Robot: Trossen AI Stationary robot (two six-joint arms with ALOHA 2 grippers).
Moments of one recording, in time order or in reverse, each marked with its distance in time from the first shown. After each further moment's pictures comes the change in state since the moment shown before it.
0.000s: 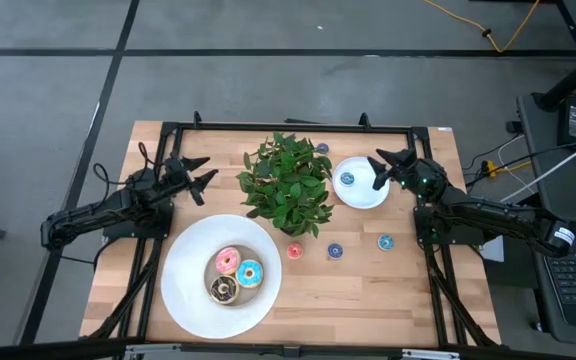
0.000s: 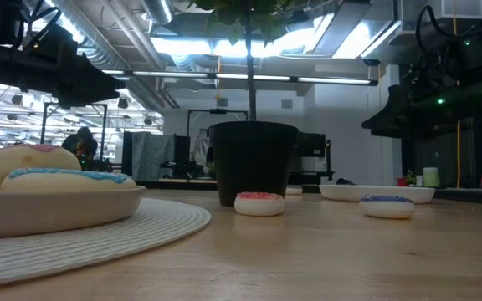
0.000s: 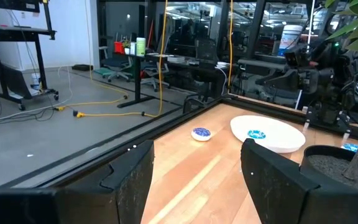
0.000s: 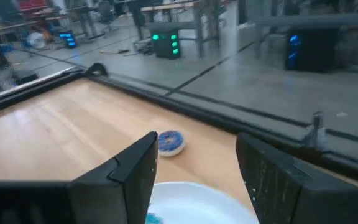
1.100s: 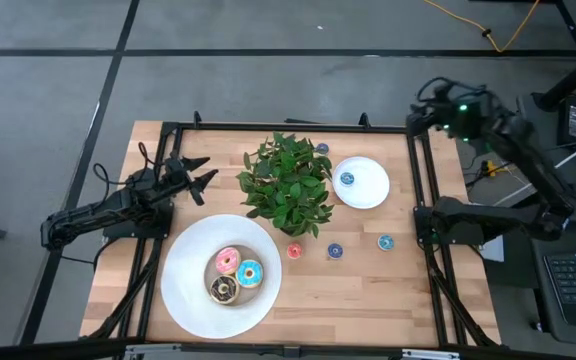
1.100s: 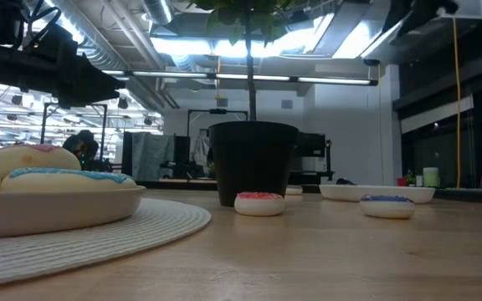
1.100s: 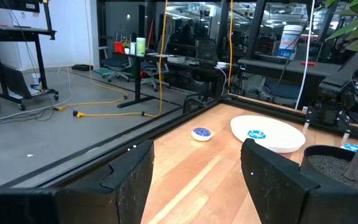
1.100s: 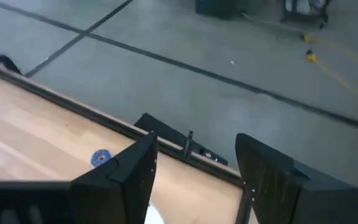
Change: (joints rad) left arm 0.000 0.000 0.000 0.000 0.000 0.000; right arm -0.039 0.268 1.356 -1.528 0.267 0.038
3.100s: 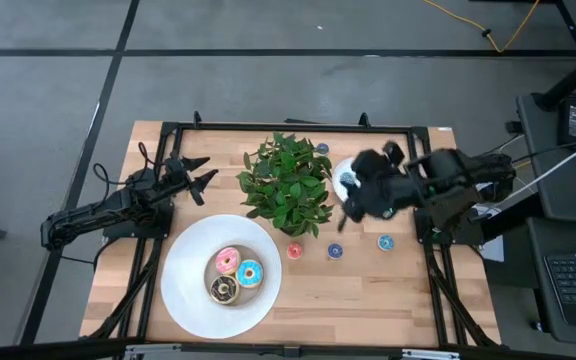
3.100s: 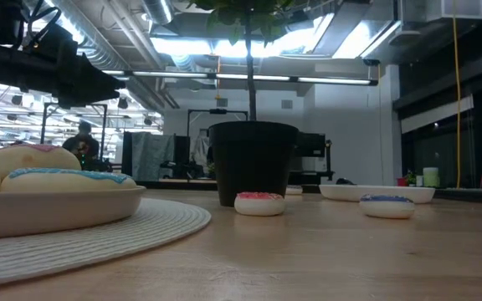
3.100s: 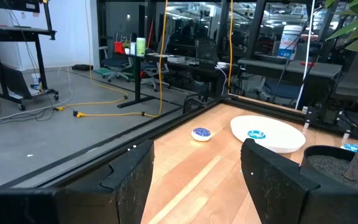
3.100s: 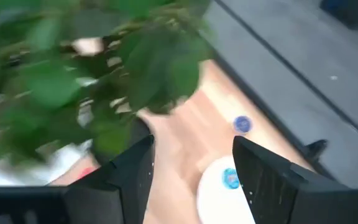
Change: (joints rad) left arm 0.000 0.000 0.001 0.000 0.000 0.000; right arm 0.985 0.715 0.785 -0.556 0.247 0.503
